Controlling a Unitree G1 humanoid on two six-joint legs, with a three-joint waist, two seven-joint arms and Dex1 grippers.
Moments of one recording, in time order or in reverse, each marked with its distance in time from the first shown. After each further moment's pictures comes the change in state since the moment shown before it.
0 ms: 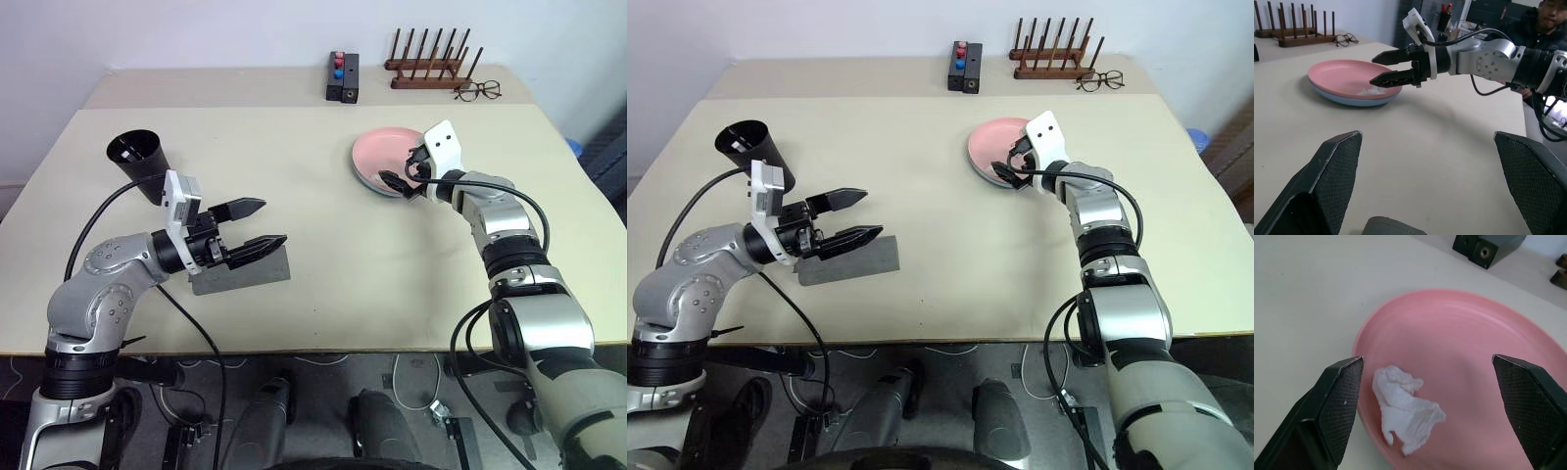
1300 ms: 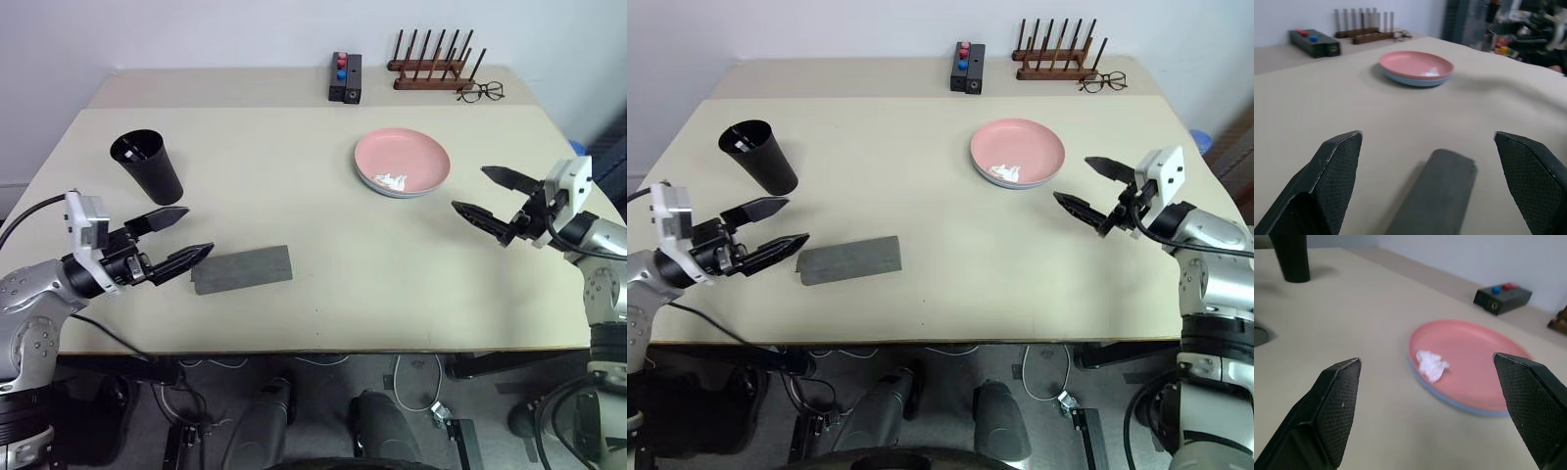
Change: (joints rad) left arm 0.257 0.133 0.277 0.078 -0.004 -0.179 -0.117; right arm 0.593 -0.295 -0.308 -0.618 0.394 0.019 0.457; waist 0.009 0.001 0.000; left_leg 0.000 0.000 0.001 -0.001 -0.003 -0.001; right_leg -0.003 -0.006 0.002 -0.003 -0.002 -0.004
